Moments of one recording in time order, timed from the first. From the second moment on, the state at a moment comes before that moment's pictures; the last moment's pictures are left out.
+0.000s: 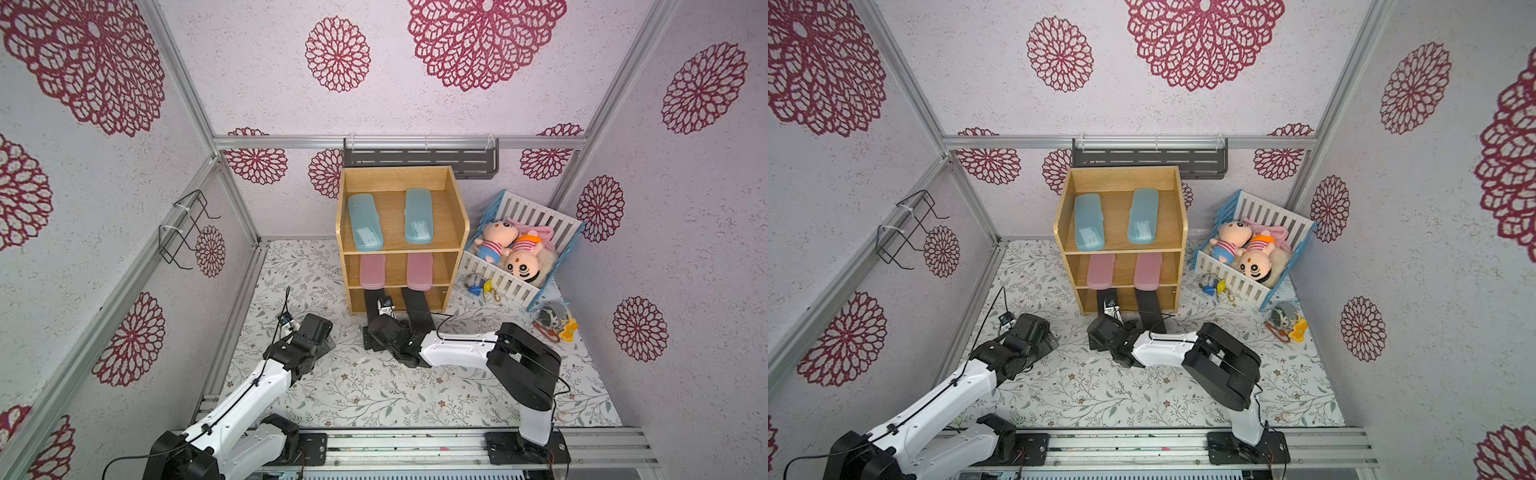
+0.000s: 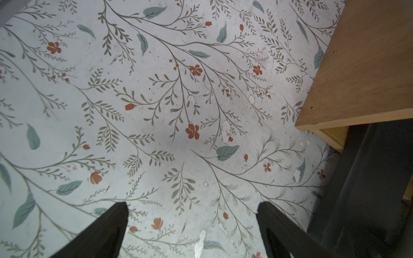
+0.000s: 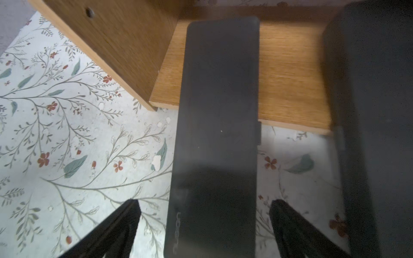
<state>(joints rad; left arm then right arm) -0.40 1.02 0.60 -0.66 -0.39 -0.96 1.02 1.86 1.13 -0.09 0.43 0.65</state>
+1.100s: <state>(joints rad) -0.40 1.02 0.59 -0.65 -0.39 -0.97 1.01 1.96 1.17 -0.09 0.37 0.56</state>
